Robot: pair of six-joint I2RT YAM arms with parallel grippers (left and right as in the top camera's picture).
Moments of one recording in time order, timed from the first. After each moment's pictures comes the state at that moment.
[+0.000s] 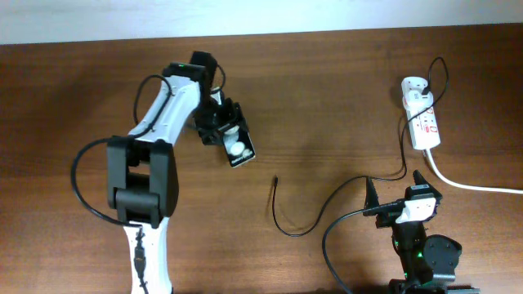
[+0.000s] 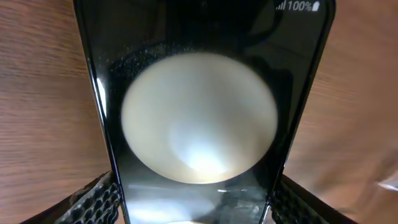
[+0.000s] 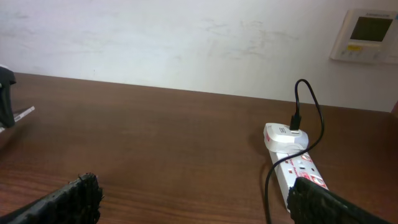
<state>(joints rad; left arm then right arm) -0.21 2.28 1.88 -1.15 0.44 -0.52 -0.12 0.01 0.01 -0.06 -0.19 -0.08</state>
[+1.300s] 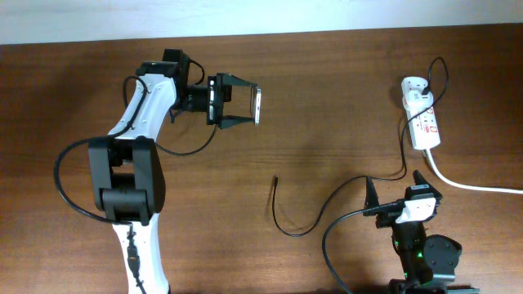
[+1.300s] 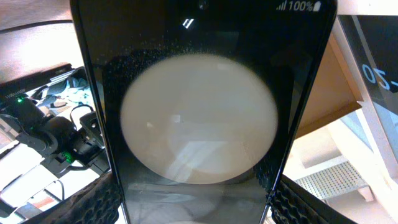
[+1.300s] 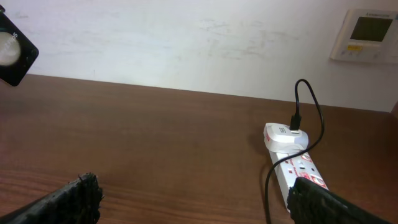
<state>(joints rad) -0.10 2.28 1.88 -1.14 1.52 -0.94 -0.12 0.01 0.01 -0.06 -0.19 -0.08</state>
